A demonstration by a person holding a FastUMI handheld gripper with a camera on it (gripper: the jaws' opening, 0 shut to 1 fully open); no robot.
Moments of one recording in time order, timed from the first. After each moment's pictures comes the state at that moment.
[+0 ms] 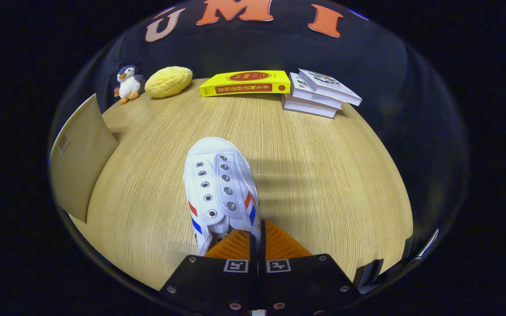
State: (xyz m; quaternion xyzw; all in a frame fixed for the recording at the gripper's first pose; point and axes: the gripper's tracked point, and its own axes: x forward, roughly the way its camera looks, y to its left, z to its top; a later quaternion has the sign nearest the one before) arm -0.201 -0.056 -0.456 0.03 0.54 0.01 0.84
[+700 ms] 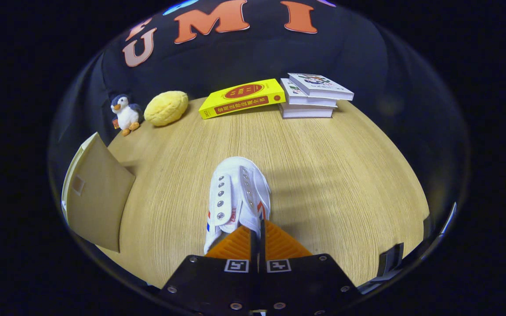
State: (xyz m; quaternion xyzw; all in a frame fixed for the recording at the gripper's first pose) arm -0.188 -0.040 -0.436 0.08 0.51 -0.03 0.86
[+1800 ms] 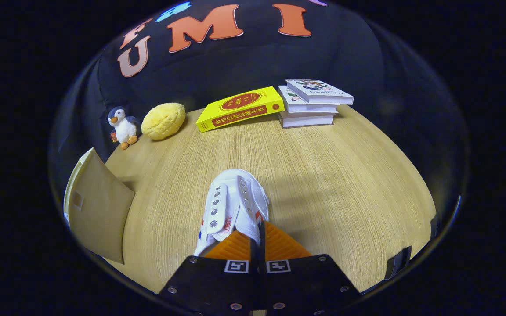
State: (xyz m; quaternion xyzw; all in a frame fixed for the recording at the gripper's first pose) arm -0.155 -0.038 -0.430 0.13 0.47 -0.03 0.87
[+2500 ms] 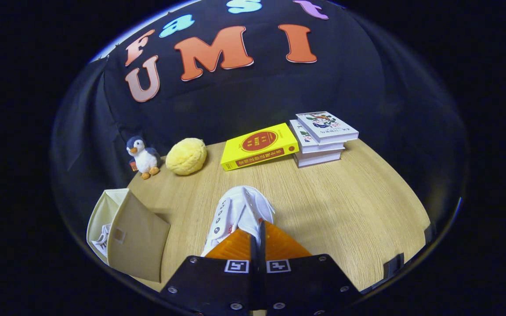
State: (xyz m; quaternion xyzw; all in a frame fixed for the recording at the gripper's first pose) arm -0.113 -0.011 -0.322 0.15 0.40 -0.02 0.91
